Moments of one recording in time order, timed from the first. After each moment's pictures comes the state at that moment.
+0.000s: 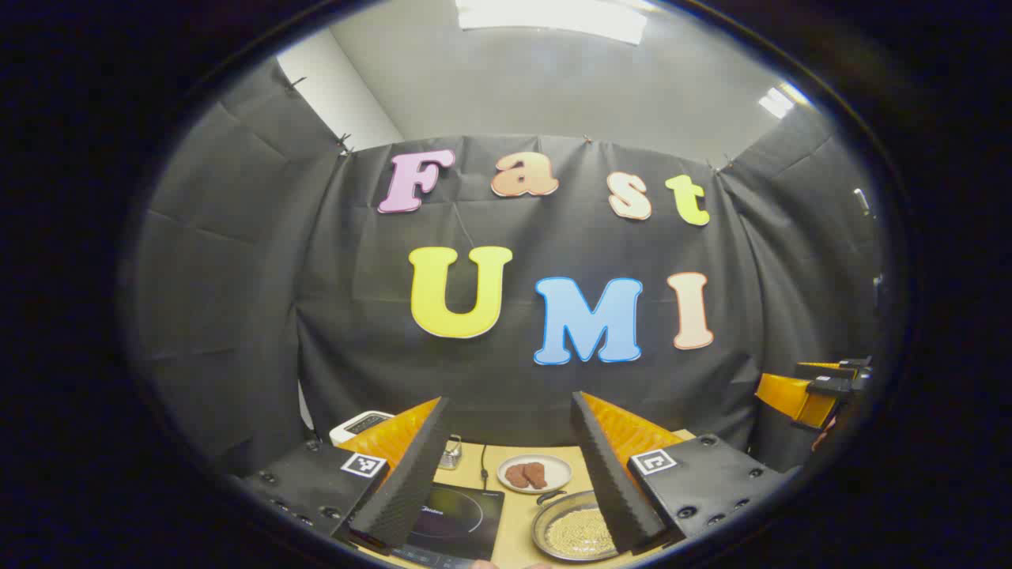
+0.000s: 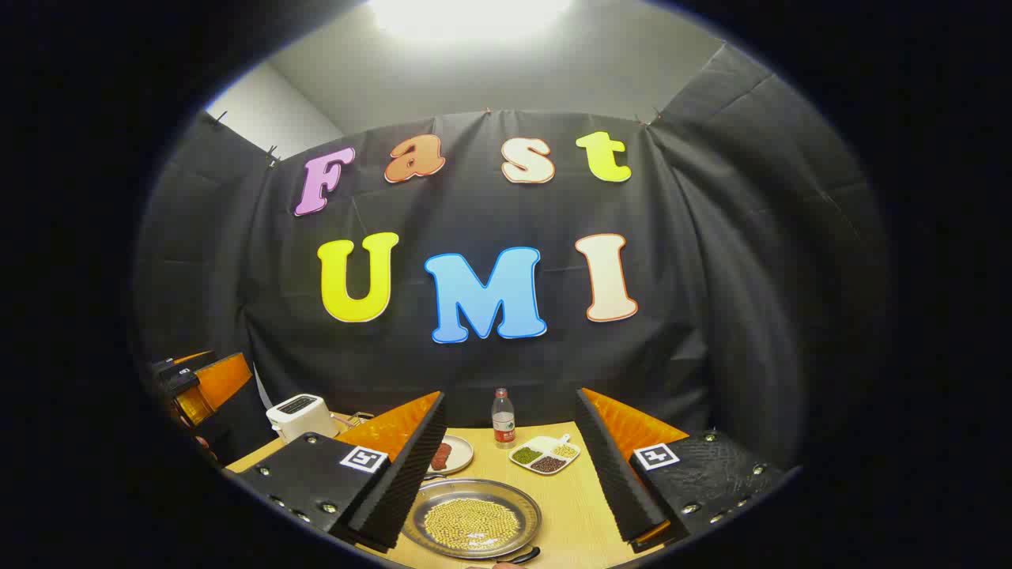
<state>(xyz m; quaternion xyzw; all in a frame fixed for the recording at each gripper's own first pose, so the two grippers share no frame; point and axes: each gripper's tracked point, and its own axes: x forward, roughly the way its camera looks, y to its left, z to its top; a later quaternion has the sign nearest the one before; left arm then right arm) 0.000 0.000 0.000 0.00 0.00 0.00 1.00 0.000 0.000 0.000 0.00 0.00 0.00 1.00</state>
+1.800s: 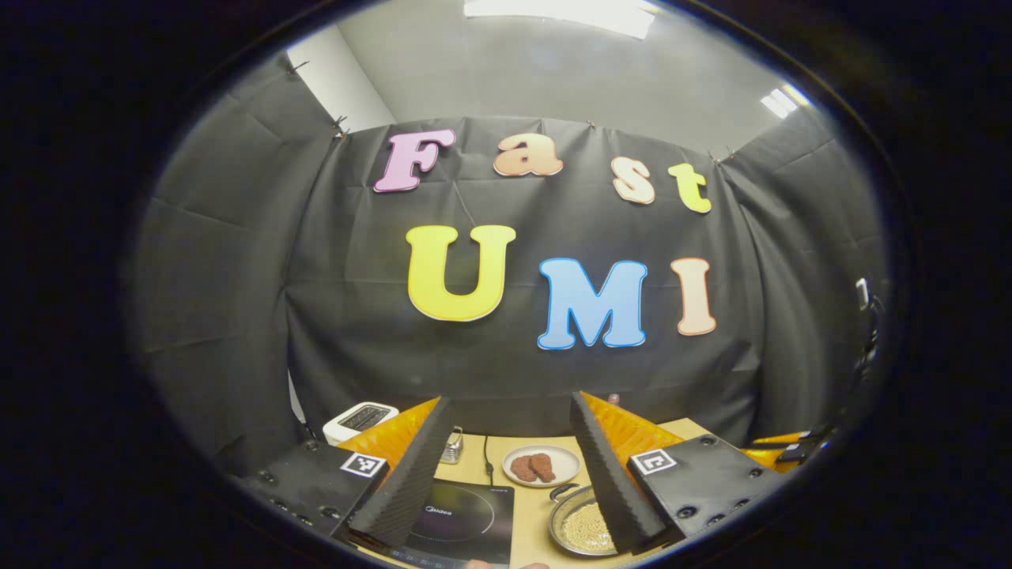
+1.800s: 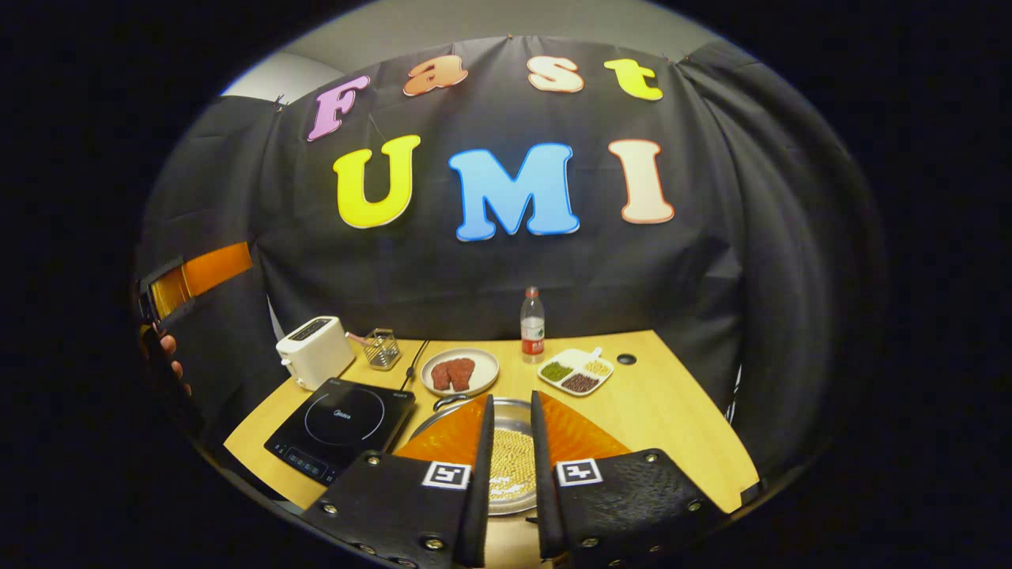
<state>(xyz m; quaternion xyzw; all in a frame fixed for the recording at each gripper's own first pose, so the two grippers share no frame) 0.029 0.045 -0.032 0.00 0.02 -0.01 1.00 -0.006 0.054 -0.155 0.00 0.20 0.06 0.98</state>
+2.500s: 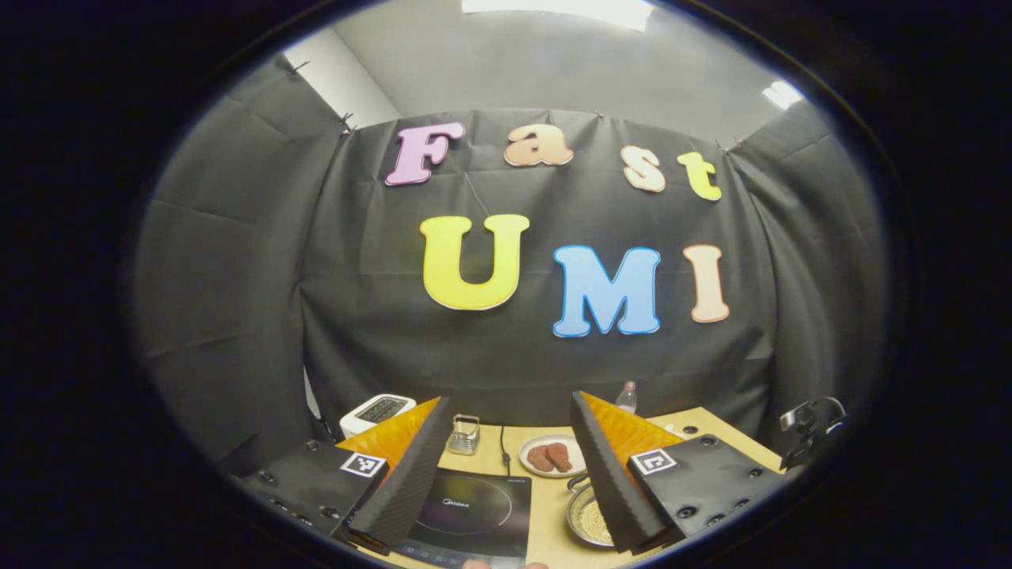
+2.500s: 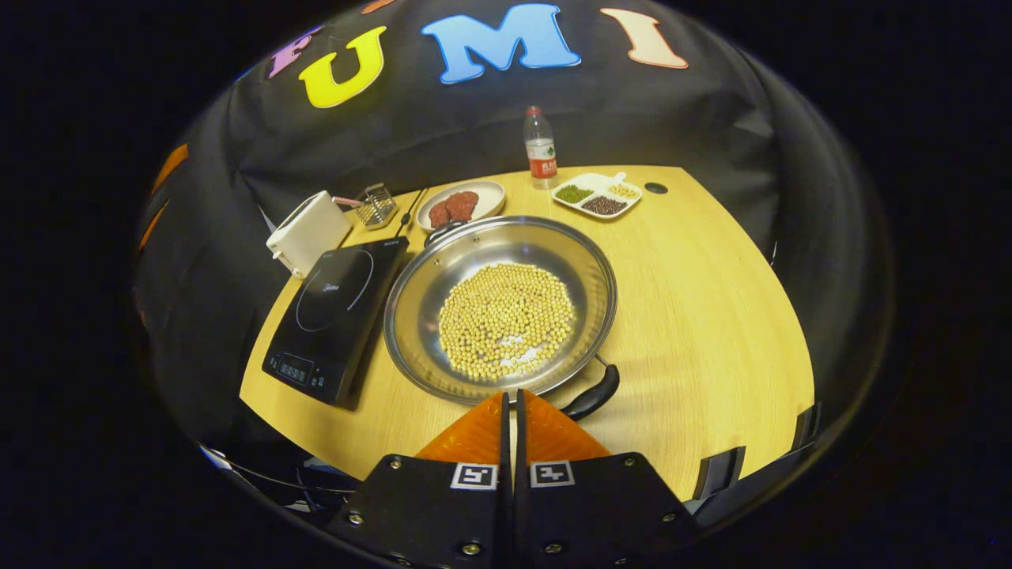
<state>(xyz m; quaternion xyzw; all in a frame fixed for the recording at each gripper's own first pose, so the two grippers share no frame) 0.019 0.065 -0.049 0.01 0.04 0.01 1.00 -0.055 0.036 -0.319 0.03 0.46 0.08 0.89</state>
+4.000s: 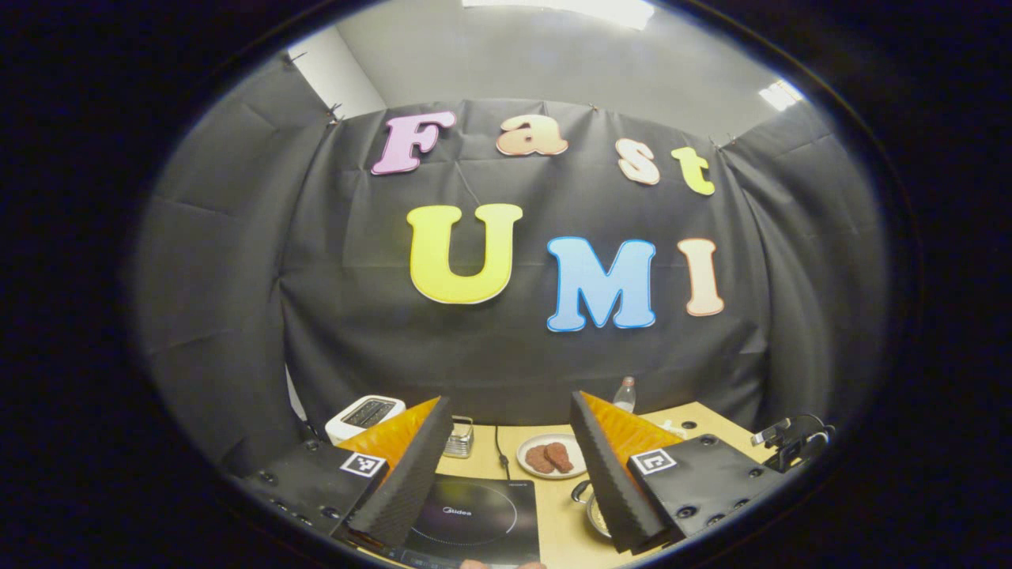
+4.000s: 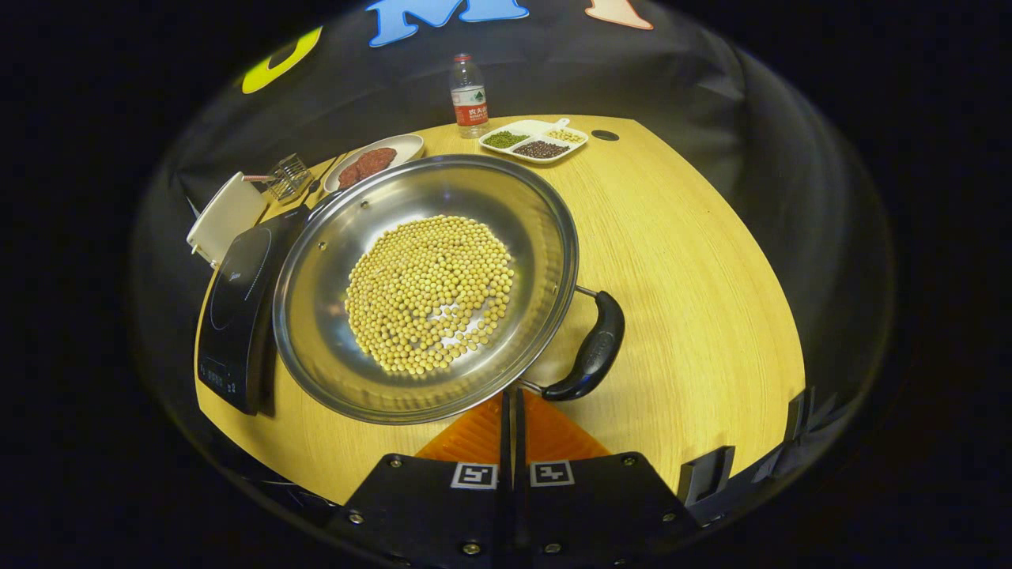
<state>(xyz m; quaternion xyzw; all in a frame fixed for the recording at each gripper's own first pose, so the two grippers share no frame) 0.057 0.073 -0.061 0.01 0.05 -0.01 1.00 -0.018 -0.025 -0.377 0.01 0.51 -0.03 0.86</state>
